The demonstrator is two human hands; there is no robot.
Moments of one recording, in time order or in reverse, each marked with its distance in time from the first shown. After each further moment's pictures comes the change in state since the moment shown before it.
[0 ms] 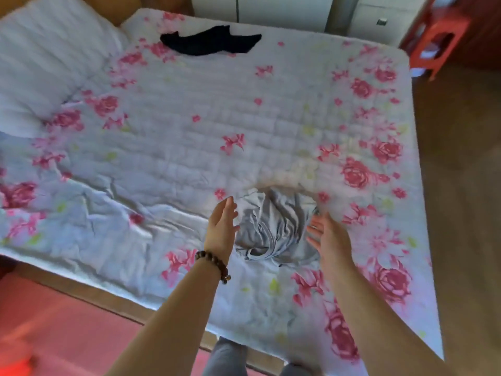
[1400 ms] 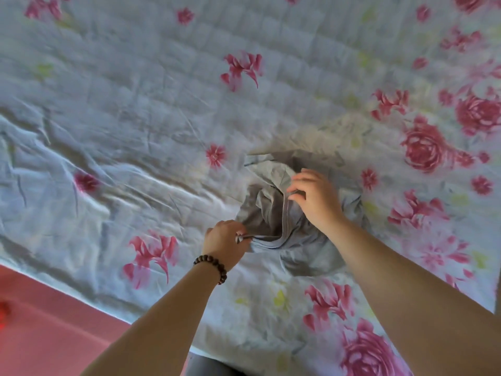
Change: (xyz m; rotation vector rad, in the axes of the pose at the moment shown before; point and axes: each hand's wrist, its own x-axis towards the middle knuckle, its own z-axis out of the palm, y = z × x) left_hand 0.177 -0.179 -0.021 1.227 -0.289 0.087; right_hand 0.251 0.097 0.092 -1.186 -0.440 -0.854
